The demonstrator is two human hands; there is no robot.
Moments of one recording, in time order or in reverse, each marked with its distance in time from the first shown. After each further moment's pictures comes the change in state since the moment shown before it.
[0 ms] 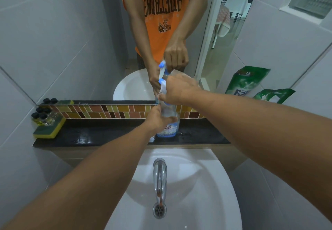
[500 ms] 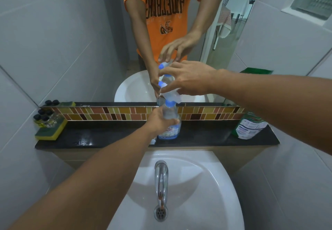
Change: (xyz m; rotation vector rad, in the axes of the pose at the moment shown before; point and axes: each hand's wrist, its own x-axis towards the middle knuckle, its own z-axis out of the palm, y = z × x) left_hand -0.001 -0.001 -0.003 0.008 -0.029 0.022; right_hand -0.002 0.050 -0.052 -0.472 0.121 -0.849
